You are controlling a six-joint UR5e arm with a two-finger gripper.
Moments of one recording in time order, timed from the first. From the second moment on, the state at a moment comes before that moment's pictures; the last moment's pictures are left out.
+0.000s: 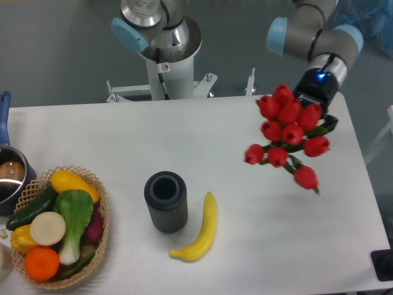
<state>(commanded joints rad) 2.91 -1.88 -1.90 -0.83 -0.21 1.58</state>
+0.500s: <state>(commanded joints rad) 2.79 -1.89 -1.91 -0.83 -0.35 1.62</state>
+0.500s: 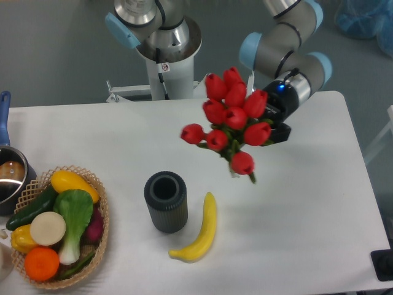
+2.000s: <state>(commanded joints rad) 2.63 -1.90 -1.95 -0.84 -0.36 1.62</state>
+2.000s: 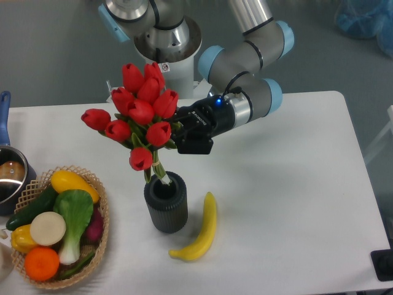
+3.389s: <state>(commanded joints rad) 2.64 -2.05 -1.99 -0.83 -0.35 1.79</state>
